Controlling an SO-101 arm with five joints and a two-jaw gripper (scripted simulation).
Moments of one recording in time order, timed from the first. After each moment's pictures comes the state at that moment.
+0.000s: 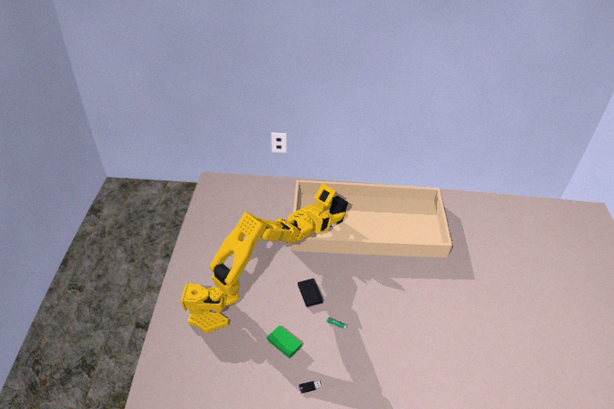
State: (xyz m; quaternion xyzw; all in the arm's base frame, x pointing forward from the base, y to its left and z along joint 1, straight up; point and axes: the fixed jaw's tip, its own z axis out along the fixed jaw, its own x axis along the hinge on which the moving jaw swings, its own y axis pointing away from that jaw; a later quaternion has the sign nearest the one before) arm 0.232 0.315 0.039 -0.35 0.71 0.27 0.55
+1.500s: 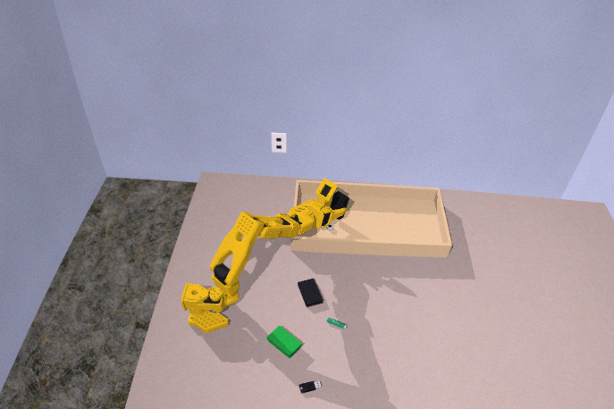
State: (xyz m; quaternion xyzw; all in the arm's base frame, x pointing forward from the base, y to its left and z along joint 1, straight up) arm 0.234 0.316 0.053 -0.35 0.72 0.27 0.54
